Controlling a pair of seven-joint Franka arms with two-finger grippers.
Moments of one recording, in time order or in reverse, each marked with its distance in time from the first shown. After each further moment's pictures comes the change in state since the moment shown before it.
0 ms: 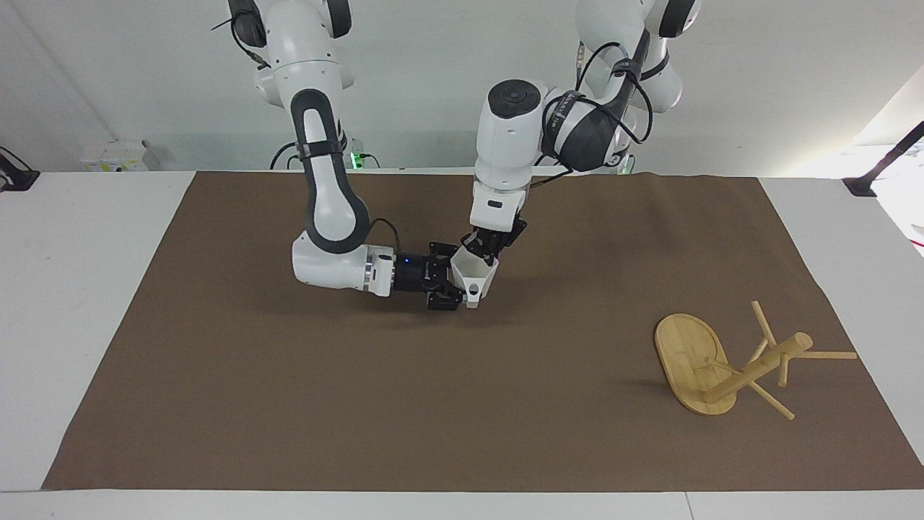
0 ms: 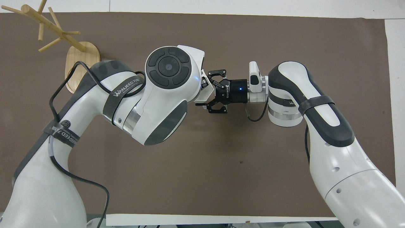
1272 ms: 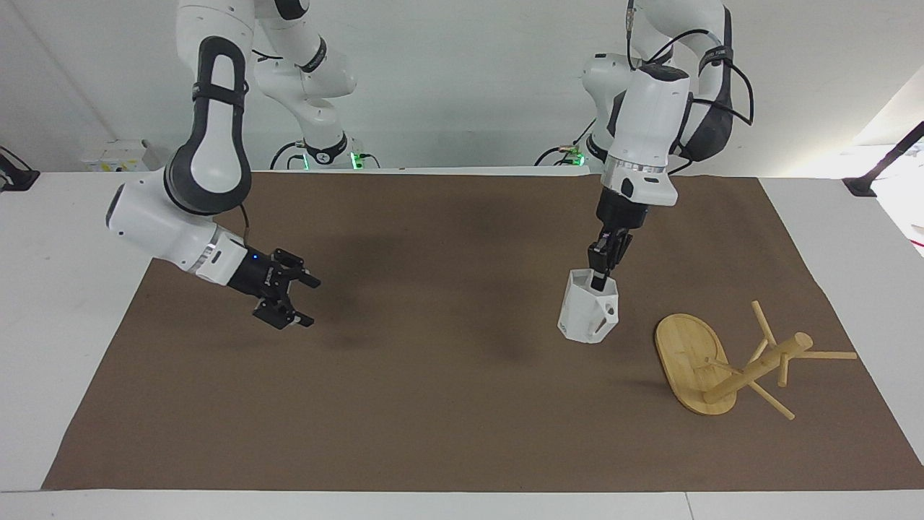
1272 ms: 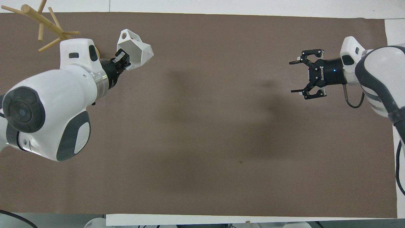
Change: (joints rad) left arm 0.306 -0.369 0.027 -0.701 0.053 0.950 -0.036; right arm -0.354 -0.229 -0.027 0.046 -1.062 0.103 0.326
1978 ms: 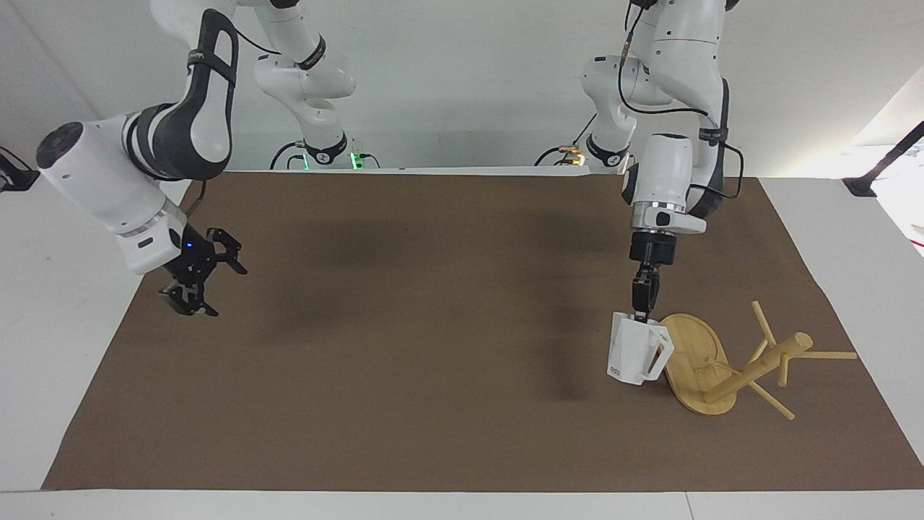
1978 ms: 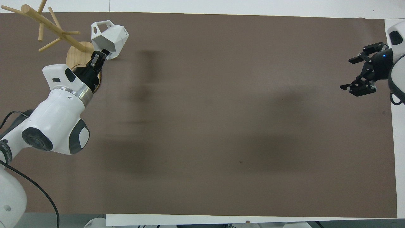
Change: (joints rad) left arm 0.170 0.211 -0.003 -0.103 0.059 0.603 0.000; right arm -0.095 -0.034 -0.007 0.155 -0.379 -0.123 0.685
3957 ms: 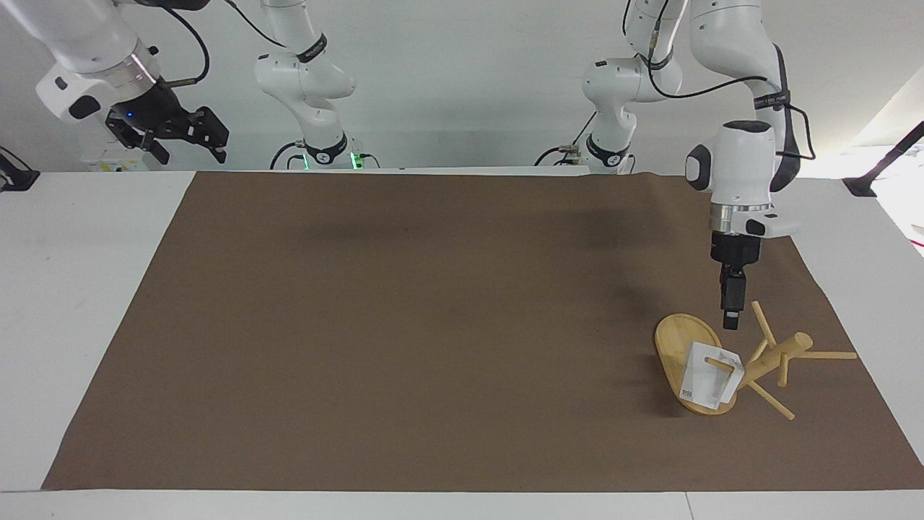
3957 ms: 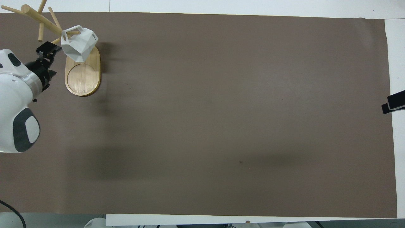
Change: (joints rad) left arm 0.214 -0.182 0.004 0.069 0.055 -0.601 -0.003; right arm -0.012 -0.181 0.087 0.251 -0.246 -0.607 1.232
